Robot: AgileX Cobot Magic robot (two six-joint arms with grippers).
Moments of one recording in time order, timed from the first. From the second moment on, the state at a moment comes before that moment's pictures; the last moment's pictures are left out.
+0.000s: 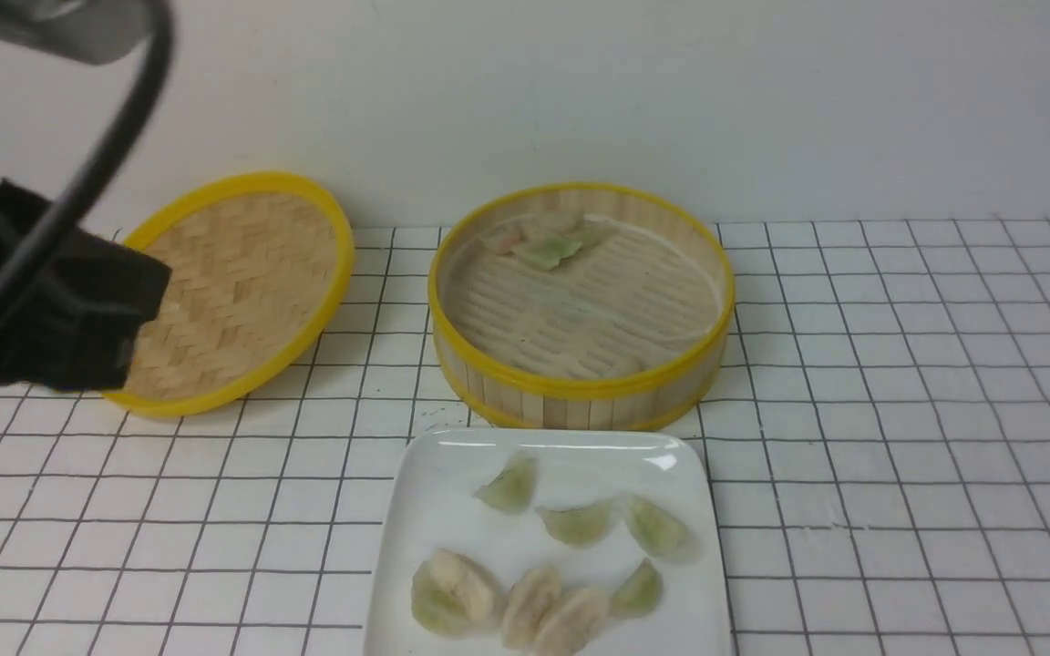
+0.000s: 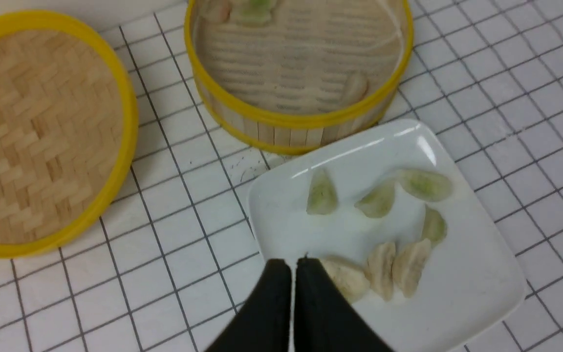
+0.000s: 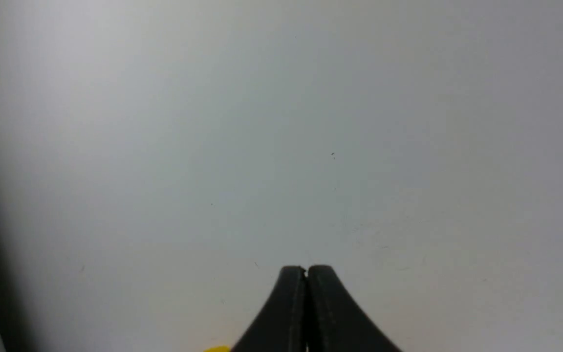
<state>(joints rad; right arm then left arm) 0.58 -0.02 -0.52 -0.56 0.47 0.79 -0.48 0.86 -1.15 -0.02 0.99 -0.07</state>
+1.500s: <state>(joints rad) 0.58 -0.02 -0.52 -0.57 0.48 0.79 -0.15 0.08 -0.13 -0.11 0.33 0.12</state>
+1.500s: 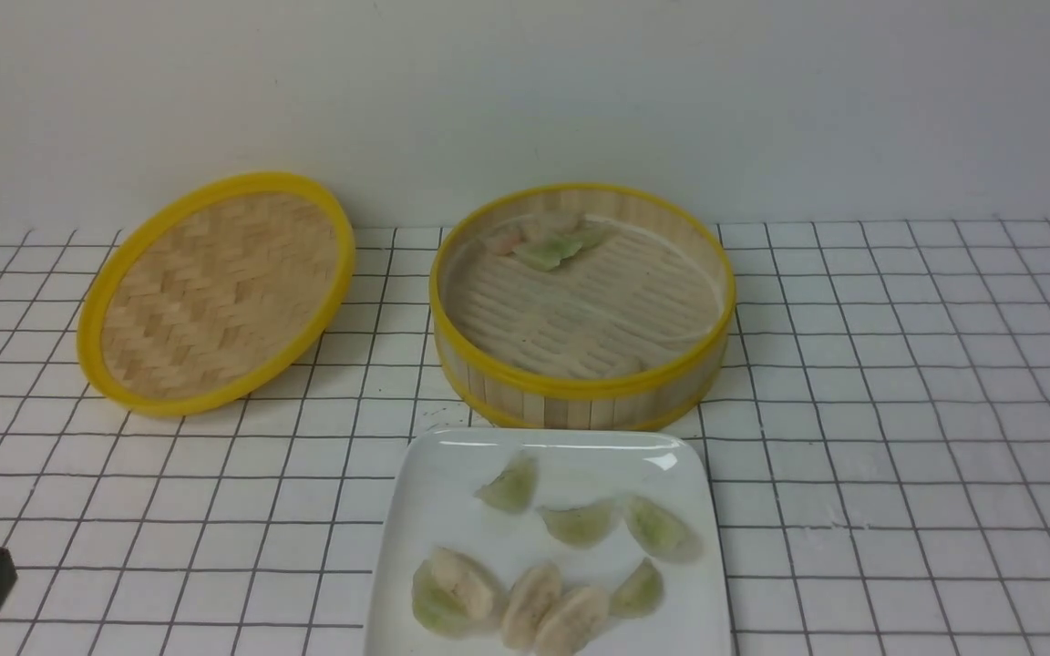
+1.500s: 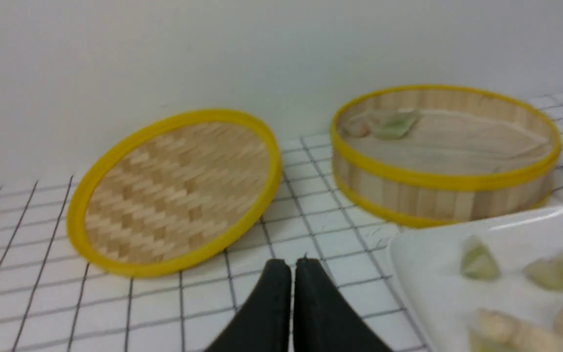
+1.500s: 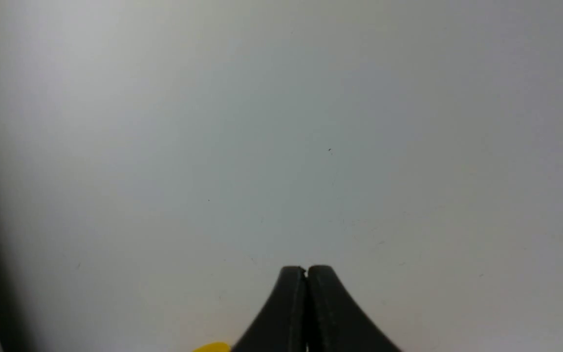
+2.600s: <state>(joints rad) 0.58 -0.02 -0.52 -0.57 0.48 0.79 -0.09 -0.01 0.03 -0.10 0.38 0.14</state>
